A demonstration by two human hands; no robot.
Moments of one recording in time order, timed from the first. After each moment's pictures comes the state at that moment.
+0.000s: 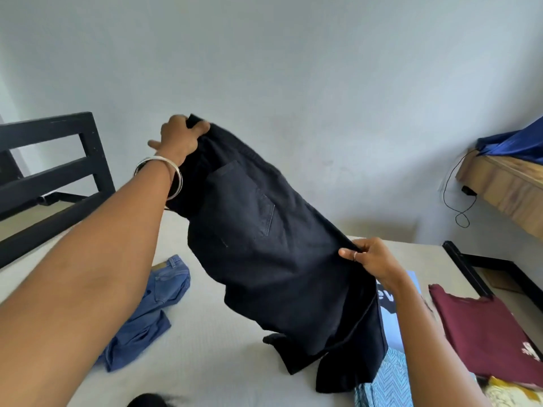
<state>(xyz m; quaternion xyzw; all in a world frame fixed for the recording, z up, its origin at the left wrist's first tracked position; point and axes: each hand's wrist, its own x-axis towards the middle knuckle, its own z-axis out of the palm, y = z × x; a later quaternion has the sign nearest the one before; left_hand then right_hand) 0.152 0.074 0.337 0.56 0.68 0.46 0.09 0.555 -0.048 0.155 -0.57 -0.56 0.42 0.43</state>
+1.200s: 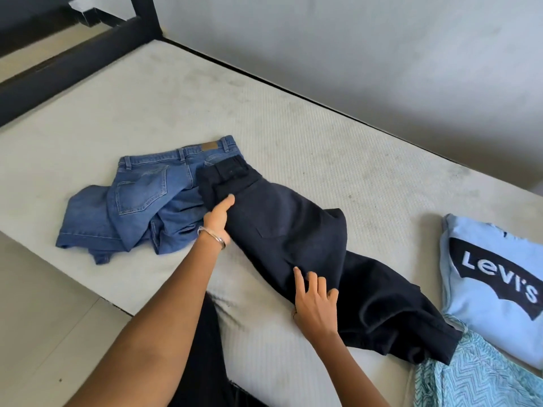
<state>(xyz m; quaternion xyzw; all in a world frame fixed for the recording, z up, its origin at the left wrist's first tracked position) 0.062 0.040 -0.130 0.00 0.58 0.57 0.59 0.327 -0.085 -0.134 -0.60 -0.79 0.03 -0.08</state>
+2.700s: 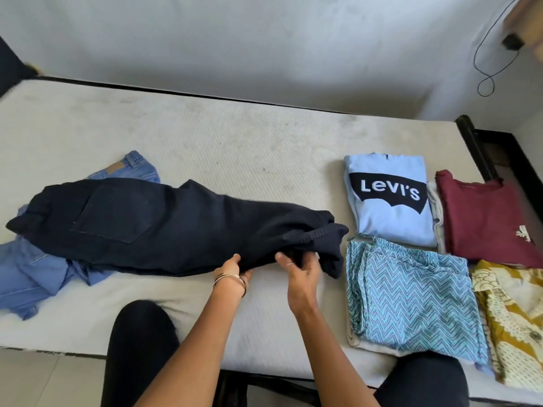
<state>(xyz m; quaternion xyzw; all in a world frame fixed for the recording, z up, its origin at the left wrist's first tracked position) 0.278 -0.076 -0.106 -0.14 0.61 0.46 0.63 0.410 -0.128 -0.092 -0.58 -0.13 0.54 0.59</state>
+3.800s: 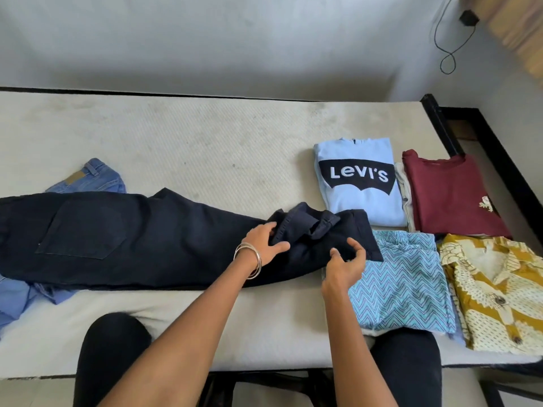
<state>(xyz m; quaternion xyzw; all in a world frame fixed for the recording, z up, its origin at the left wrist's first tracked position) 0.368 -0.055 -0.070 0.67 0.58 0.03 0.47 0.520 -0.142 -0.084 -0.76 -0.04 0.25 0.60</state>
